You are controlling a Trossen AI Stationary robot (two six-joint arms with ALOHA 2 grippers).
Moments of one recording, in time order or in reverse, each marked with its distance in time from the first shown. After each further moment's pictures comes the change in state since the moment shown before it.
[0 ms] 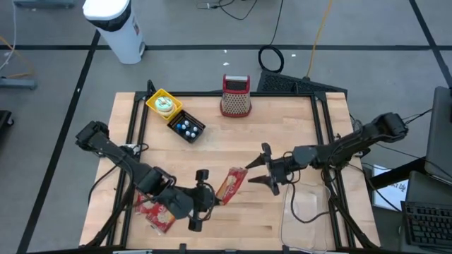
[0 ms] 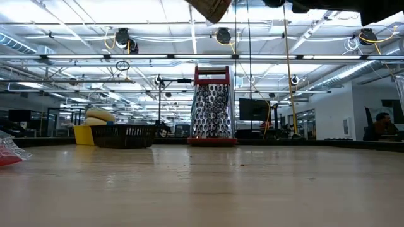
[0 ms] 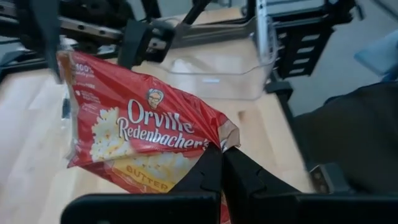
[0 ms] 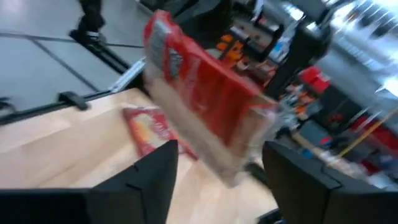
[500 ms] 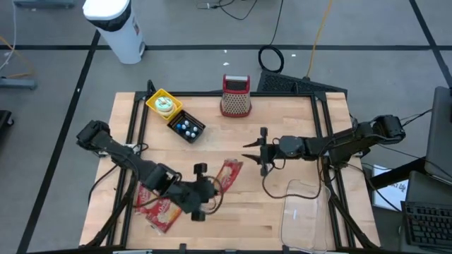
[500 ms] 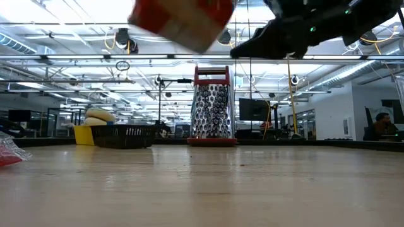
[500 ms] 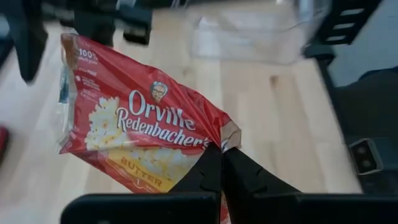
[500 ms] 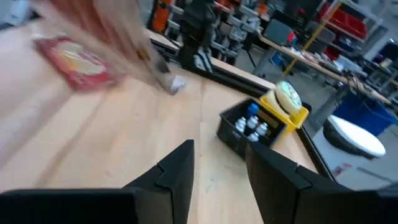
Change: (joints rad) left arm 0.055 0.000 -0.055 -0.103 0.002 -0.083; right arm -0.195 0.059 0.000 -0.142 0.151 0.202
